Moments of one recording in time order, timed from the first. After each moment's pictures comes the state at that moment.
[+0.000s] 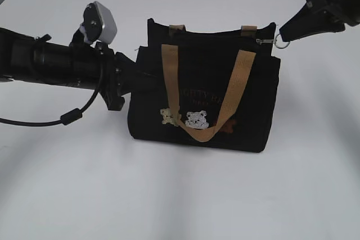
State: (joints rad) left arm -0.29 1.89 -0.97 -1.73 0.77 2.50; right arm -0.03 1.62 -1.23 0.82 0.94 -0.88
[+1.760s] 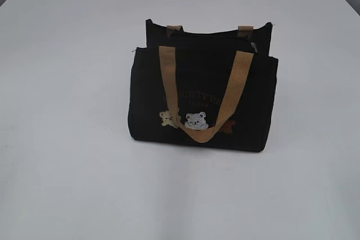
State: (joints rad) left arm -0.29 0.15 -0.59 -0.03 0.98 0.07; right arm 0.05 0.10 -0.49 0.19 1.11 -0.21
